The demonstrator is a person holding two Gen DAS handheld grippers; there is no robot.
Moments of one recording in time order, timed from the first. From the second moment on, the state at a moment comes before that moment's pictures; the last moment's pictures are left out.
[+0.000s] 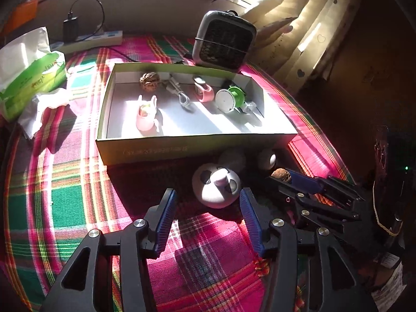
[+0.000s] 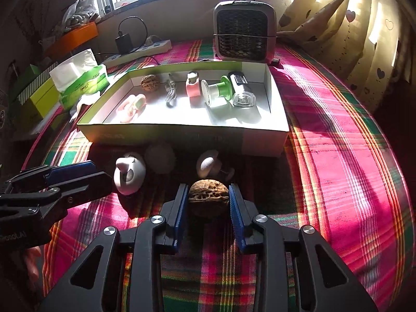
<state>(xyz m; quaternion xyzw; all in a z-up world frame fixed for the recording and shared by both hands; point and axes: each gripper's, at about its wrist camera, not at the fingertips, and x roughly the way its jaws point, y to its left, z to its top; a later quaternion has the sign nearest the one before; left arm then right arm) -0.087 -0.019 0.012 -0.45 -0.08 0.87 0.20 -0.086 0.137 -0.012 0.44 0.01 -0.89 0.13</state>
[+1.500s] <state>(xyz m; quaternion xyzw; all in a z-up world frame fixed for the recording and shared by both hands) -0.088 -0.020 0.005 -0.45 -0.09 0.88 0.16 -0.077 0.146 -0.013 0.43 0.01 -0.90 0.09</state>
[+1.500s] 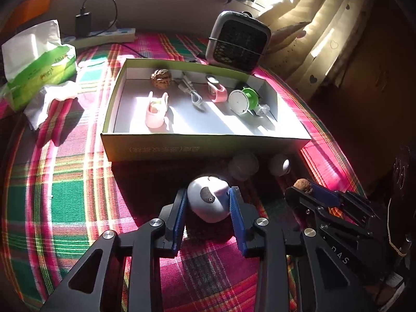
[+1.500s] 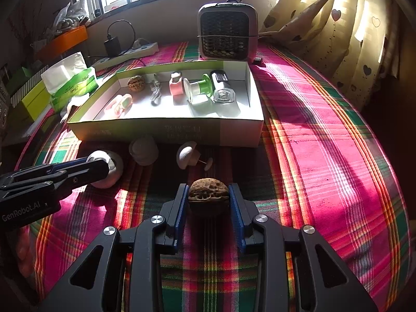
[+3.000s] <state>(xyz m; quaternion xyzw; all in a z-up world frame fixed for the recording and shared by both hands) -0.092 -0.020 0.003 -0.44 -0.10 0.89 0.10 -0.078 0.148 -0.013 0.43 0.00 -0.90 0.11</state>
